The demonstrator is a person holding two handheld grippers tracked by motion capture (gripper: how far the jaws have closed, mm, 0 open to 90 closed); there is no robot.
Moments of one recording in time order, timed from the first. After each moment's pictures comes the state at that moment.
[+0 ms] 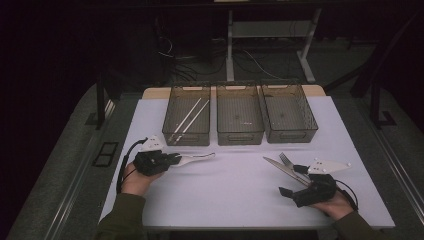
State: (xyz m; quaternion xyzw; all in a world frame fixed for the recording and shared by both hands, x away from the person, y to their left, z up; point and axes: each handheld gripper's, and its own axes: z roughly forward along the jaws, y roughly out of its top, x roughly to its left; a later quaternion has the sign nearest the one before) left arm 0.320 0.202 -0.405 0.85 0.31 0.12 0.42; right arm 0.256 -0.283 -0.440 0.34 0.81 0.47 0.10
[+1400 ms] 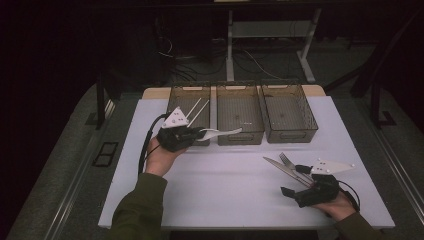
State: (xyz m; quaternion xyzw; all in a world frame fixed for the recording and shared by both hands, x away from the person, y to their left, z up) left arm 0.358 0.129 -0.344 0.83 0.24 0.16 0.47; right arm 0.253 -0.287 -0.438 0.35 0.80 0.48 0.10
